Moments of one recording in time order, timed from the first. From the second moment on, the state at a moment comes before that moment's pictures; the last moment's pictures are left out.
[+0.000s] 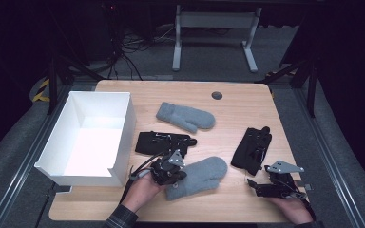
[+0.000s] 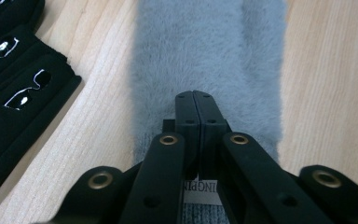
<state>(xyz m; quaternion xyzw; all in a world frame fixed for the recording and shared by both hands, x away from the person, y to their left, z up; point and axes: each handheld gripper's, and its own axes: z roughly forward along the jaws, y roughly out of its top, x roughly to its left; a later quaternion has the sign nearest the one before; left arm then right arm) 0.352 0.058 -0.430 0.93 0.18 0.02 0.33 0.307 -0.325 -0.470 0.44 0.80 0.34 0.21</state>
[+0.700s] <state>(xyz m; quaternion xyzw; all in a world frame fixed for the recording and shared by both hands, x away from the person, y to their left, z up) 0.402 0.045 -0.415 0.90 0.24 0.06 0.37 0.307 -0.324 -0.470 0.44 0.80 0.34 0.21</state>
